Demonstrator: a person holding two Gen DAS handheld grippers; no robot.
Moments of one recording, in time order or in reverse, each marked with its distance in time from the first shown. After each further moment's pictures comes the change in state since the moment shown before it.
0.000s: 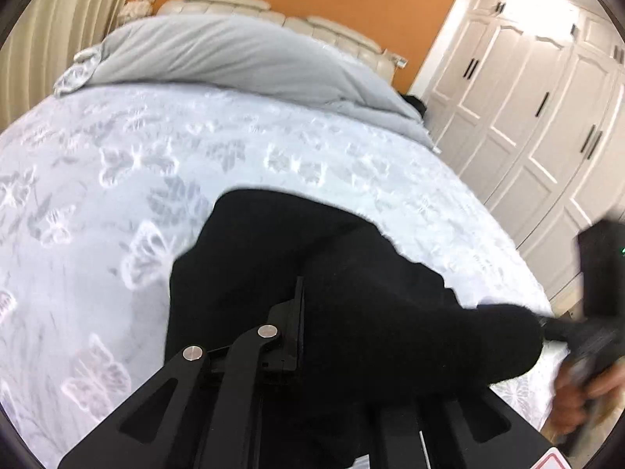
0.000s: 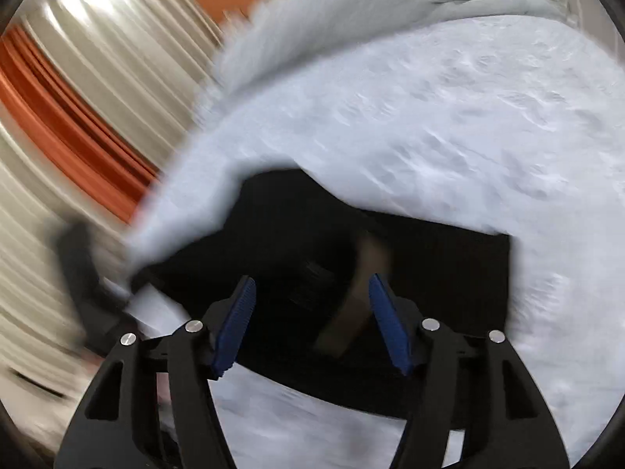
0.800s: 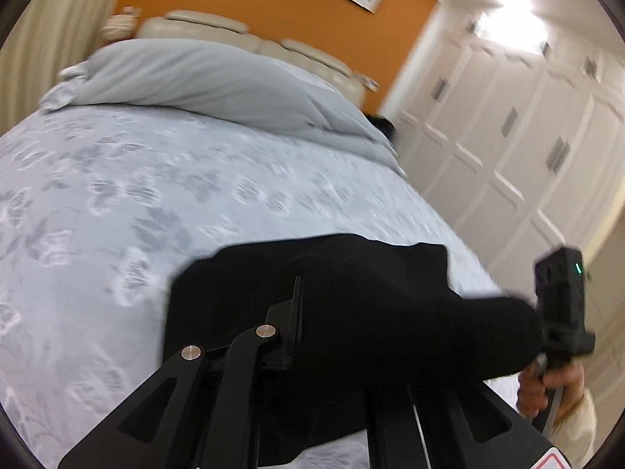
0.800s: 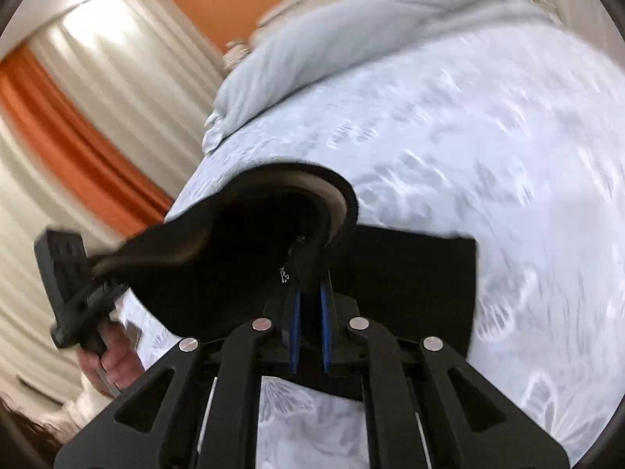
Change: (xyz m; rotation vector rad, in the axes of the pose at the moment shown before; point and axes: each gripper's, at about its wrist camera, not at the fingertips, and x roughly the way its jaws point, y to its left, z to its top) left arm -0.038 -0.024 0.011 0.037 -0.040 -0.122; right arm -0.086 -0.040 -0.010 0.093 -0.223 0.100
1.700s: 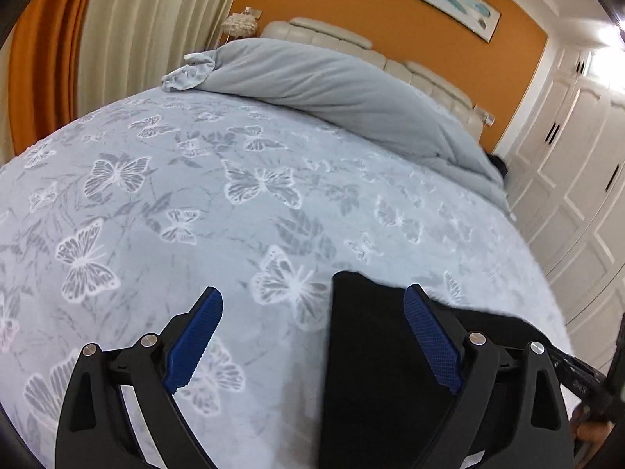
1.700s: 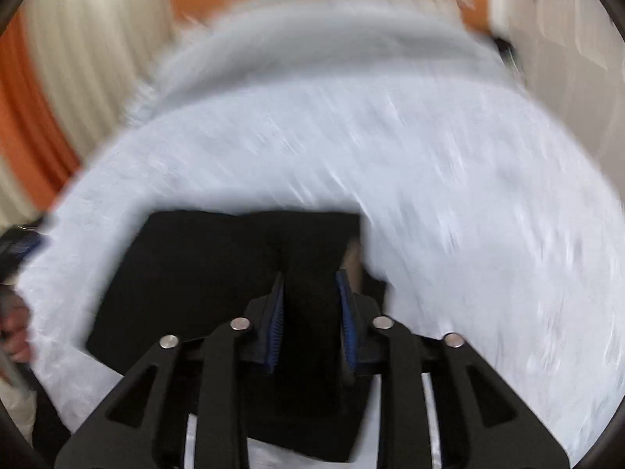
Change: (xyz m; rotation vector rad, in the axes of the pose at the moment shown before) left arm -0.020 0.090 0.000 -0.235 -0.070 0.427; right arm 0.079 -0.002 0.003 -0.185 0.102 -0.475
